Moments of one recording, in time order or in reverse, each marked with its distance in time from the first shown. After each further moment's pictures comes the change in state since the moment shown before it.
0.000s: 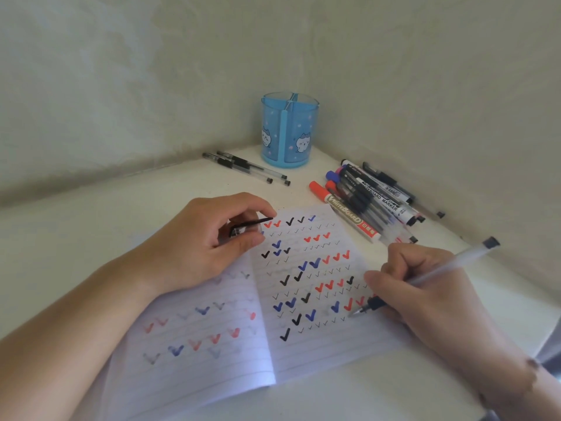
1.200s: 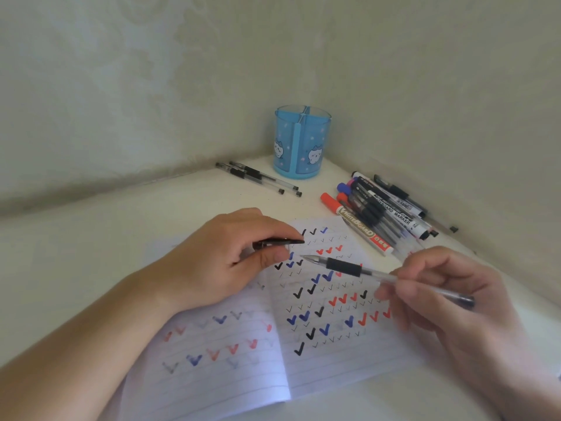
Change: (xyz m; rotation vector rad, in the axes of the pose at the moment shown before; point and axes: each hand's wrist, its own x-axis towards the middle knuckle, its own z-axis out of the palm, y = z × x) left_hand 0.001 0.000 0.003 0.086 -0.020 0.140; right_hand -0.007 -0.010 -0.004 0.367 -0.082 -0.126
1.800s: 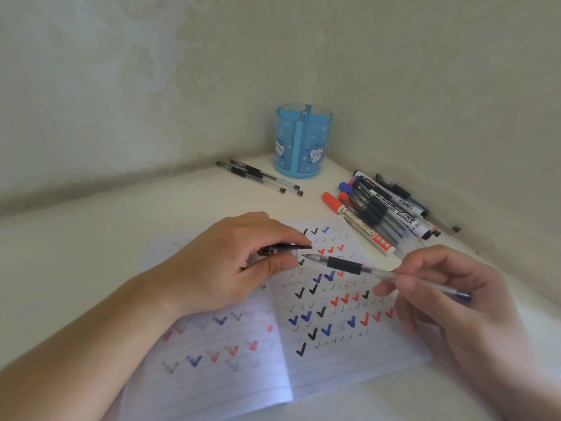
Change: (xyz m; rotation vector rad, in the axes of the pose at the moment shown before) left_hand 0.001 0.008 0.002 -0.004 -0.043 0.025; right_hand 0.000 -0.003 0.005 -0.078 0.036 0.021
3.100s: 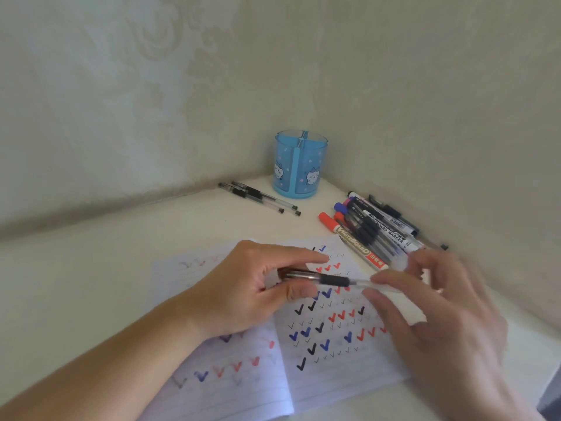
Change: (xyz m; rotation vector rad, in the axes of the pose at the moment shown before) left_hand 0.004 0.017 0.011 -0.268 0.041 -0.063; right_hand -0.002 0.013 0.001 -1.202 0.374 -0.493
